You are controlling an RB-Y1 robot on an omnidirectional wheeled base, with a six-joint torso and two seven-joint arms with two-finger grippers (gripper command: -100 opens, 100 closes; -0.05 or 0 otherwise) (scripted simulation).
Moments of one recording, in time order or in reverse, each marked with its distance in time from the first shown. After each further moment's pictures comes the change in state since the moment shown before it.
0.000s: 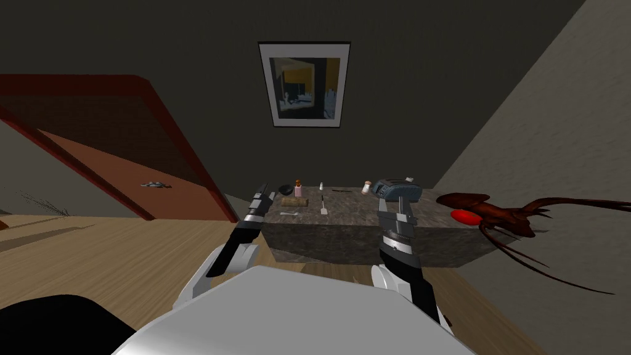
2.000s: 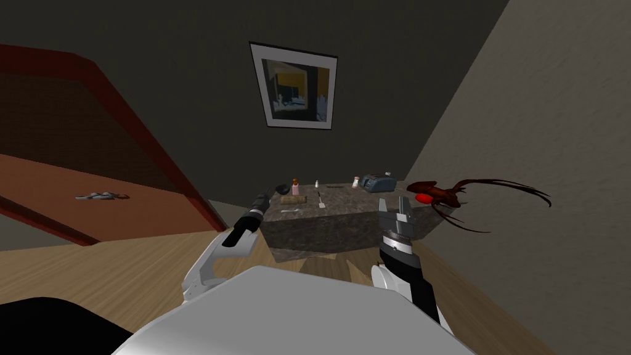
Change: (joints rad) left arm -0.121 0.055 0.075 0.037 -0.099 0.549 0.058; right arm 0.000 0.000 0.000 0.000 0.000 0.000 0.000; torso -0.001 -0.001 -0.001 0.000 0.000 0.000
